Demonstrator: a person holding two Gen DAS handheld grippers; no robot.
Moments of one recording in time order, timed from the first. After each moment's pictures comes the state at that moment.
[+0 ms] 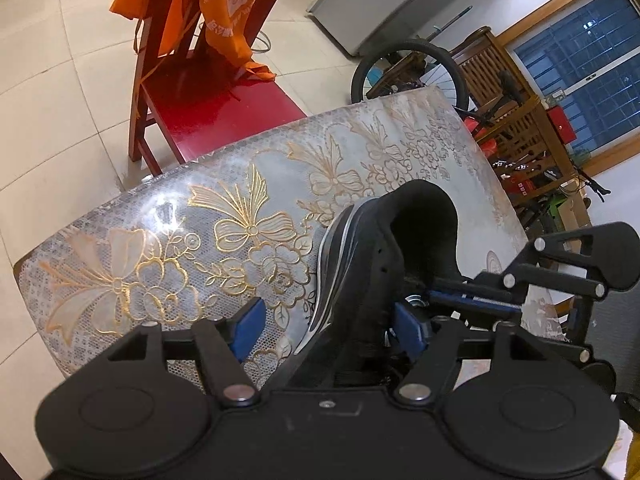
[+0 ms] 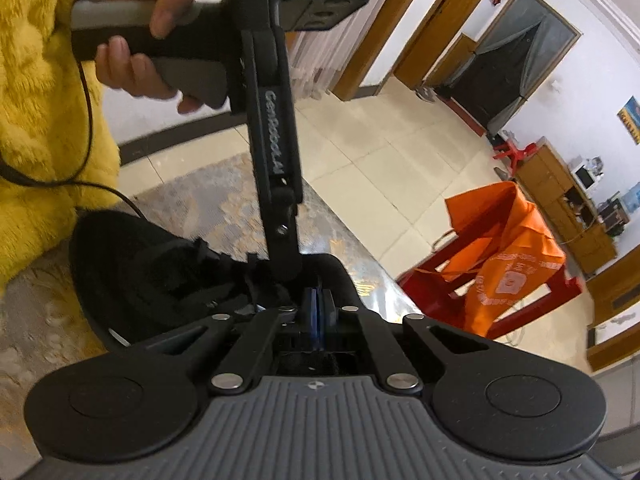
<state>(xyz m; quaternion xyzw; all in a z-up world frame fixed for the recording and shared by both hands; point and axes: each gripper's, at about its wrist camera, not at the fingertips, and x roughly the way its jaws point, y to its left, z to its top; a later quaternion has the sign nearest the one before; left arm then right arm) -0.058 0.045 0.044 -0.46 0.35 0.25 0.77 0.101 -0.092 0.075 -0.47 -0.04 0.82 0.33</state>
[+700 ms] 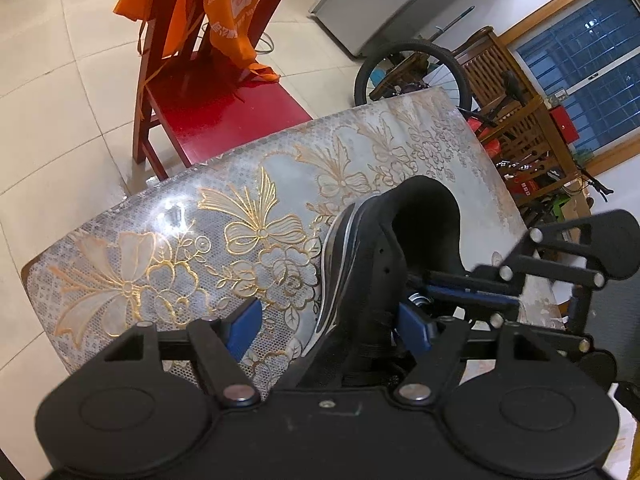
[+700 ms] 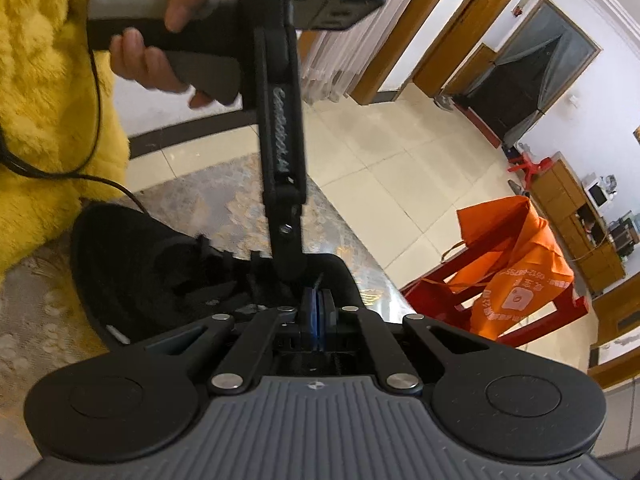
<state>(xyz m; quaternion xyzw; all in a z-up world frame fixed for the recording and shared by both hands) -0.062 0.049 0.041 -0.46 0.36 0.26 0.77 0.097 -0.076 0.070 -0.48 -0.06 0.82 0.30</state>
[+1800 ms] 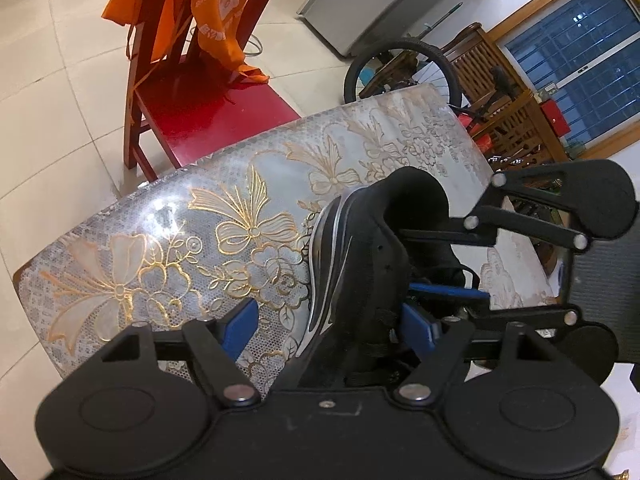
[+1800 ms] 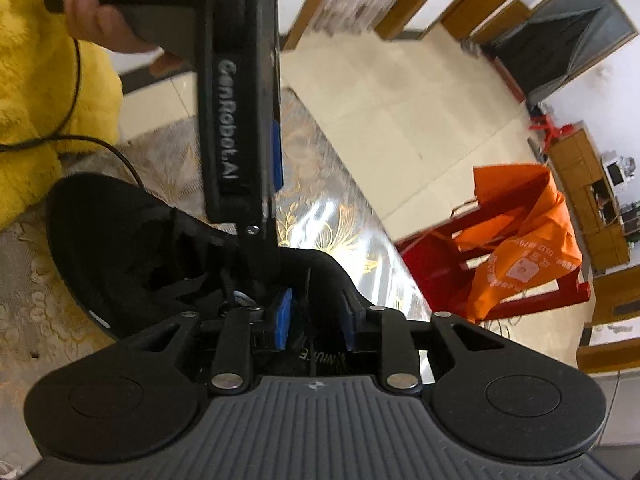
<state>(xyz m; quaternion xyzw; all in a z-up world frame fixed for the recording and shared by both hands) -0.060 0.046 0.037 -0.44 0.35 0.25 0.79 0.066 -0.047 0.063 -0.59 -0.04 0.76 0.27</state>
